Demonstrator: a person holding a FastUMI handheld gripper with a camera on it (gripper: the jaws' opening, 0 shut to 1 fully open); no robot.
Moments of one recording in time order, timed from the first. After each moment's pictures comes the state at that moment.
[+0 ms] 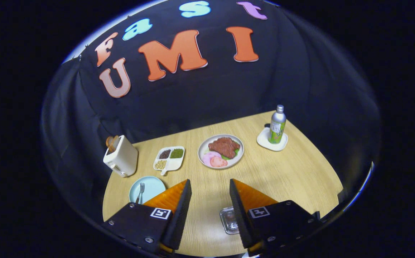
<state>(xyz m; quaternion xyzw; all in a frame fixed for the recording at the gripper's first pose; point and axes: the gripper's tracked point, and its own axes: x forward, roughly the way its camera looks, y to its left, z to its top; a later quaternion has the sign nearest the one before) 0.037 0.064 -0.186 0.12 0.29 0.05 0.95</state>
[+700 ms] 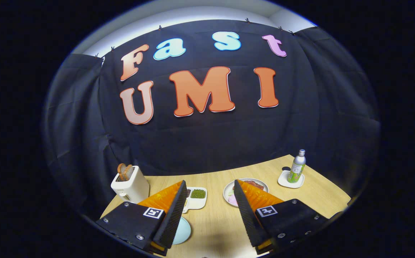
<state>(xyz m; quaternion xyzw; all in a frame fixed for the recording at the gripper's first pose) 0.069 0.196 -0.131 0.10 0.14 0.06 0.98</state>
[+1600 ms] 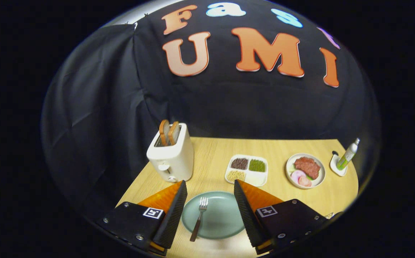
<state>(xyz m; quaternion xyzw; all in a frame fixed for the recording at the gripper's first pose) 0.054 0.399 -0.226 0.03 0.33 0.21 0.92</state>
